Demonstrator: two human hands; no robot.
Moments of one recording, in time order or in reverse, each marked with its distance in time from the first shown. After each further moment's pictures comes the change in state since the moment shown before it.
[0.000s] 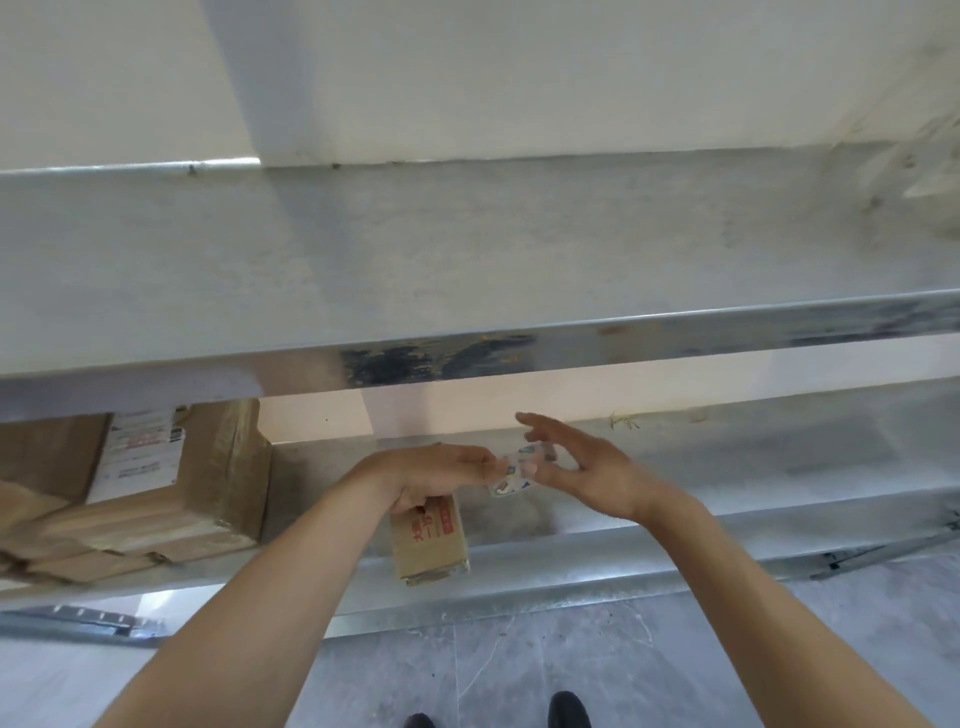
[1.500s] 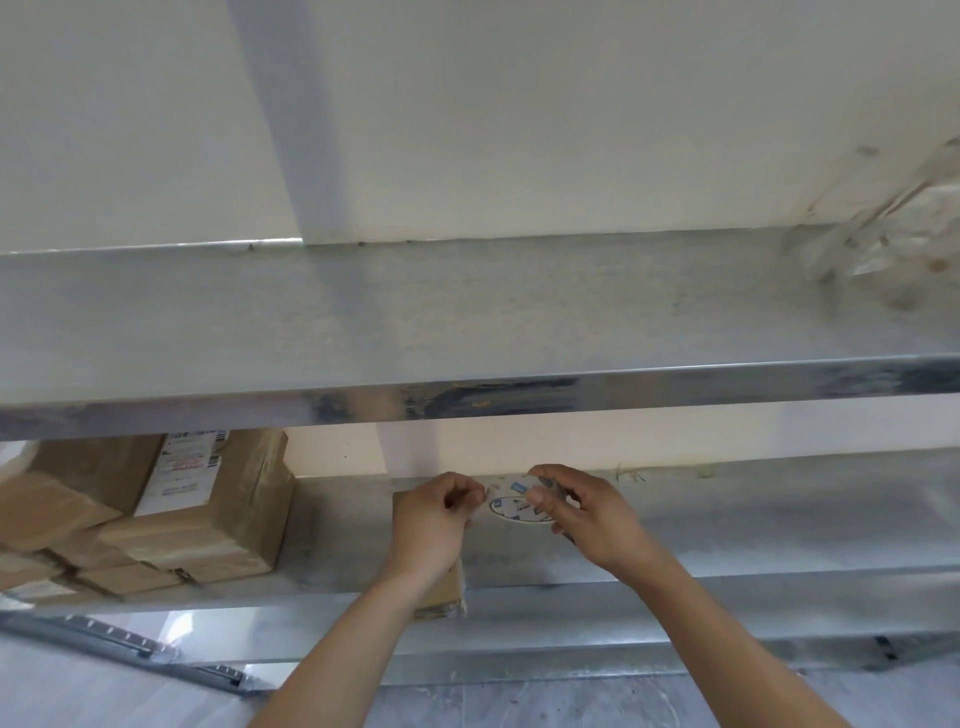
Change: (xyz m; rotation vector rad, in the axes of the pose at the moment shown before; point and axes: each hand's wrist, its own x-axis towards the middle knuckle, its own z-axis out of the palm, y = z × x) left_hand -0.016 -0.008 0.056 -0.091 0.936 0.317; right_hand -0.012 0.003 0.004 0.292 0.211 -0.178
